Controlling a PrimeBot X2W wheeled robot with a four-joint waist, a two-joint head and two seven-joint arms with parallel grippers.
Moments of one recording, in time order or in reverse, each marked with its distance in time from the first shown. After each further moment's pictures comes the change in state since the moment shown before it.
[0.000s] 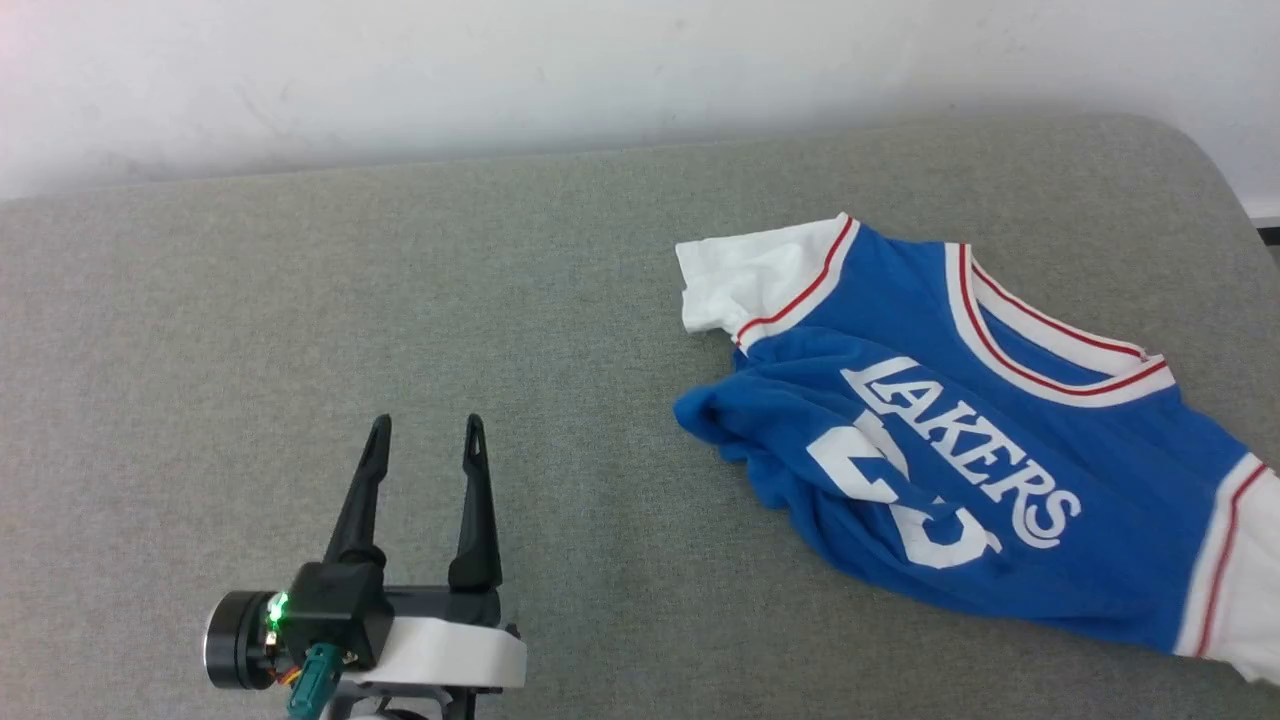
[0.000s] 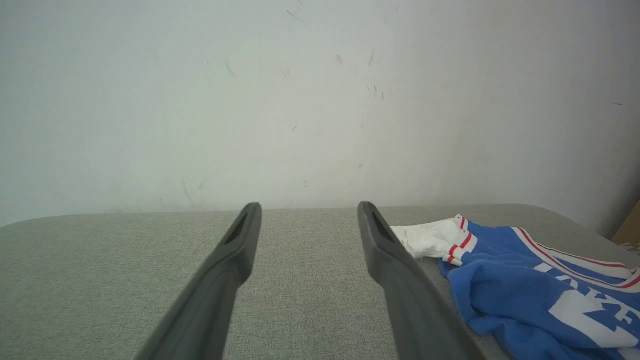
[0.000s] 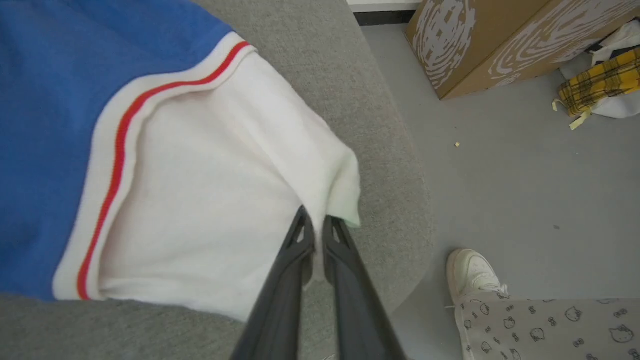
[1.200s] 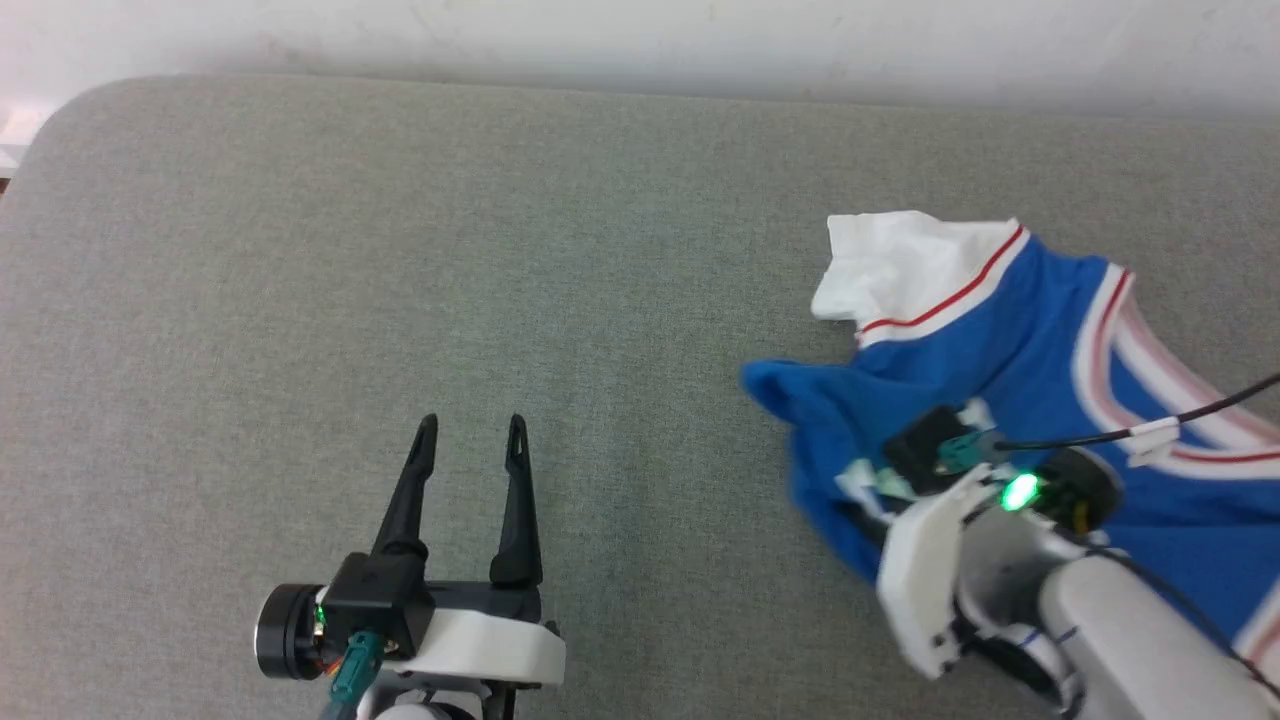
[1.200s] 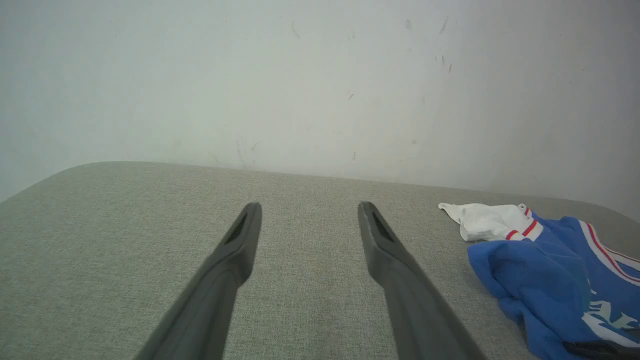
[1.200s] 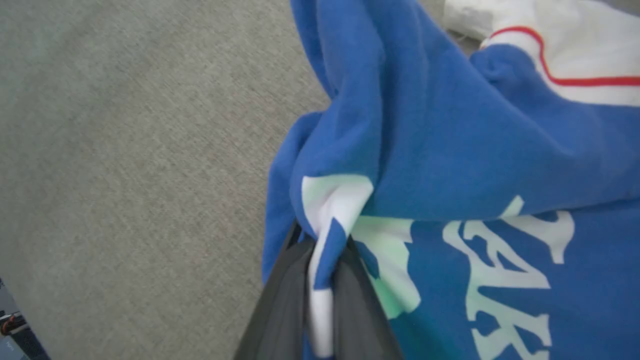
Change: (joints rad) left arm -0.033 -0.039 -0.043 0.066 -0.026 -0.007 -0.021; right arm -0.417 -0.081 0.996 -0.094 0.275 -0.001 0.149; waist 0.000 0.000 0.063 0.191
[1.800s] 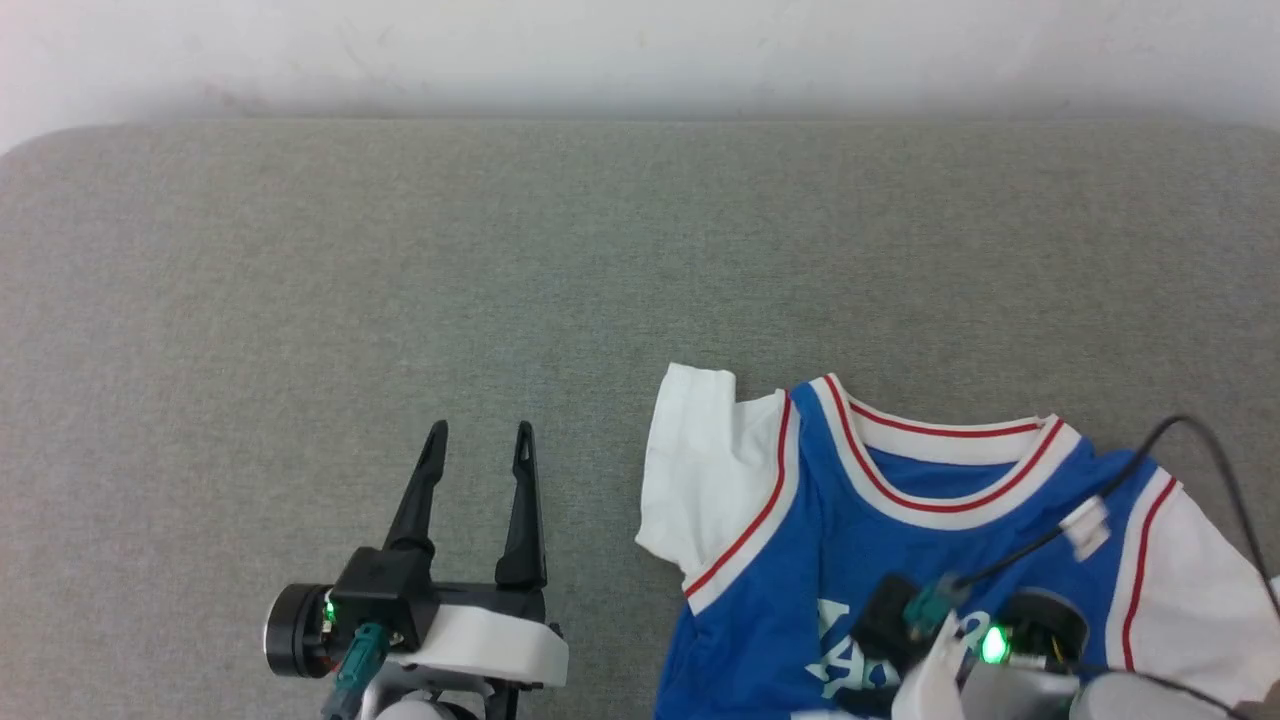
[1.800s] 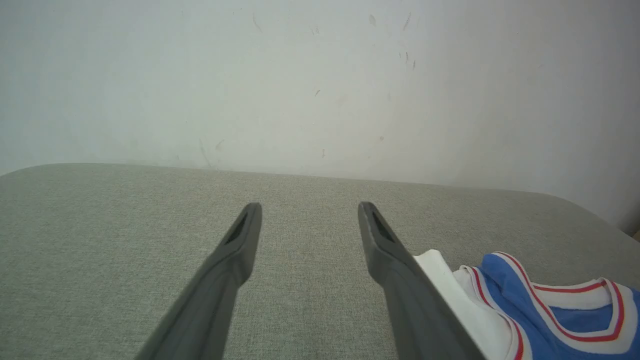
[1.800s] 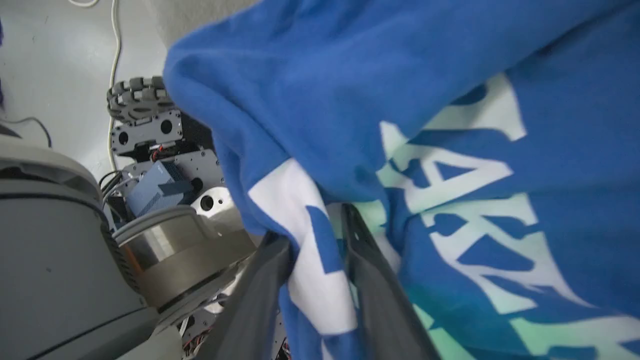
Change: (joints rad) left arm -0.014 0.007 -0.012 0.041 -0.028 -0.011 0.002; right arm 0.031 -0.277 0.370 -0.275 0.371 0.000 0.180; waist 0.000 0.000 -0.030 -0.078
